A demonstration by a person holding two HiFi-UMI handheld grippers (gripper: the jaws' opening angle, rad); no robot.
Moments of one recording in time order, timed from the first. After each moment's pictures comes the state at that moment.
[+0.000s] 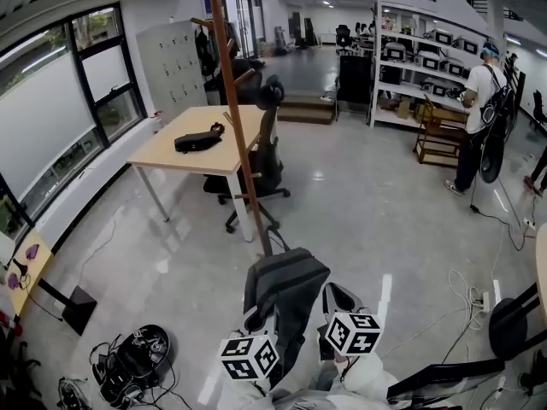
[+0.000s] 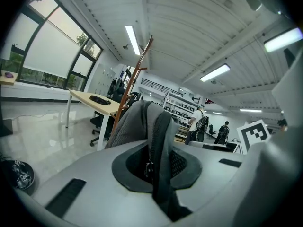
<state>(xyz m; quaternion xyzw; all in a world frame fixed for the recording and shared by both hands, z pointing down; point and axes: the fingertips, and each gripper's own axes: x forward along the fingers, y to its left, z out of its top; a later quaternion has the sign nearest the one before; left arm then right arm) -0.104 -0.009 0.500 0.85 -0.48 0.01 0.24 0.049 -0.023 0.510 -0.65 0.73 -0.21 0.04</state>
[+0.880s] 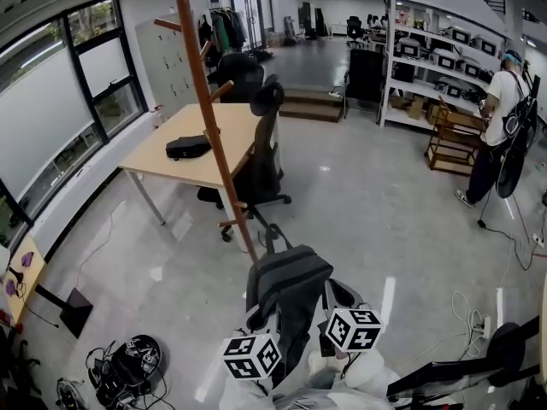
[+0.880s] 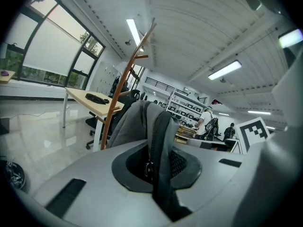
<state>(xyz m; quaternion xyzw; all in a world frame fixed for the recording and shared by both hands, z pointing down) -0.024 -0.153 0.493 0.83 -0.50 0.01 0.25 0.123 -0.179 0.499 -0.62 0.75 -0.23 0.02</state>
